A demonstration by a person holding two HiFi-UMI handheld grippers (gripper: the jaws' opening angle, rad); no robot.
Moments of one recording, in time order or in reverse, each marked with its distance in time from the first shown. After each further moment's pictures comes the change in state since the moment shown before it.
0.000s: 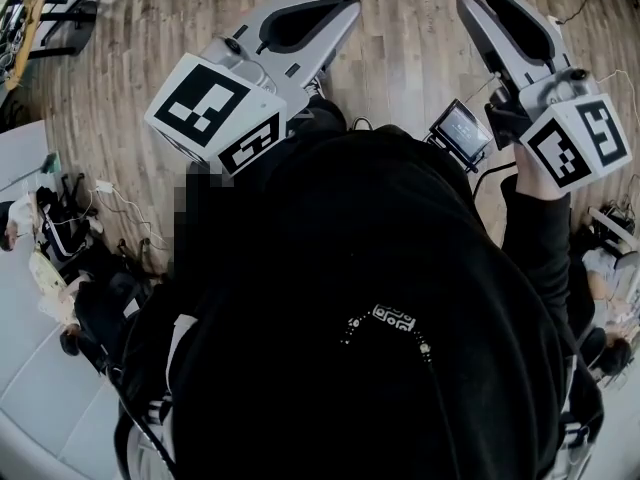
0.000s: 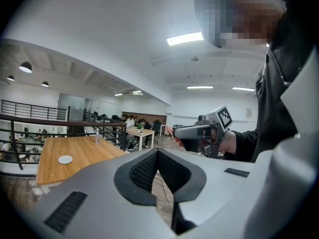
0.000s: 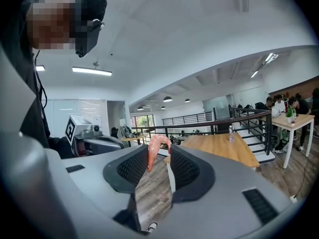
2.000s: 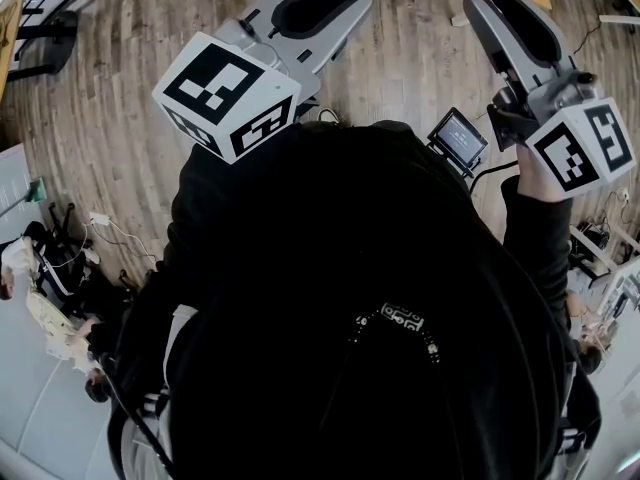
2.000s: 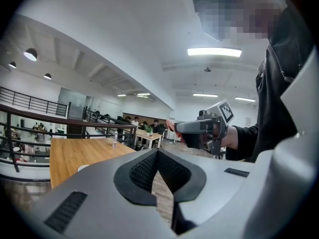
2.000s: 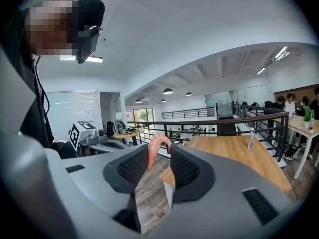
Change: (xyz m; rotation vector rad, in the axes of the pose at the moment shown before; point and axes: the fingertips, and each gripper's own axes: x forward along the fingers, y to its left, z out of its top) left arm -0.012 0.314 0.021 -0.054 -0.051 -0.050; right arm 0.305 -0.031 0.063 -0.013 0.069 -0.011
